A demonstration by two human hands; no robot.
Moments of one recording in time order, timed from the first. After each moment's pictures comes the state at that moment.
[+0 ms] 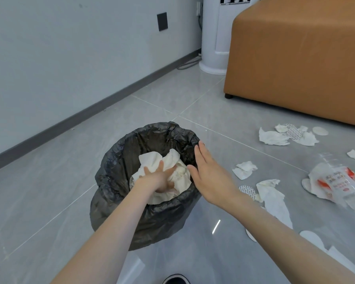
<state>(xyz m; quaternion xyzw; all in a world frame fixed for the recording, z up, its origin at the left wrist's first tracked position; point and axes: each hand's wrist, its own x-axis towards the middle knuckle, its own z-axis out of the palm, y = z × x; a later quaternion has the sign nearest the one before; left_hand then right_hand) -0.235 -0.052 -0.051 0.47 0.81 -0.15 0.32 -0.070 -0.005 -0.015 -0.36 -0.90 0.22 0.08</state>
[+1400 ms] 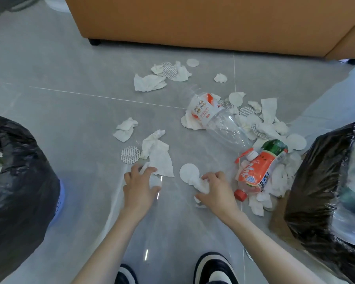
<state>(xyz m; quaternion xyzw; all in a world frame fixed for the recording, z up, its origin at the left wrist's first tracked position) 0.026 -0.009 -0.166 0.59 0.76 0.10 0.28 0.232 -0.010 -0.164 -0.73 -0.60 0.32 0.06</state>
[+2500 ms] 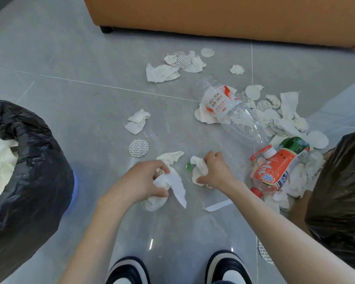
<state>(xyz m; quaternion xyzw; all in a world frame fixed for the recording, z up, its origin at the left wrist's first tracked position) -0.005 0.002 -0.084 0.62 0.65 0.00 0.43 0.199 0.046 -0.153 -0.67 -0.65 0.35 -0.05</state>
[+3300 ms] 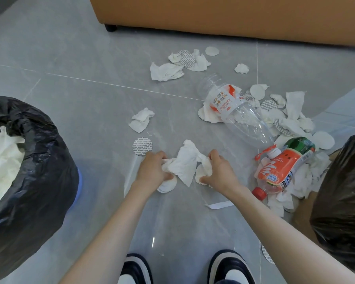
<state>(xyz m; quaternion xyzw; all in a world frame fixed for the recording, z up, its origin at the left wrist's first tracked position) 0.004 0.029 -0.168 0.59 0.72 0.07 0.34 0.202 0.035 -0.162 -0.67 -0.64 0.37 0.04</state>
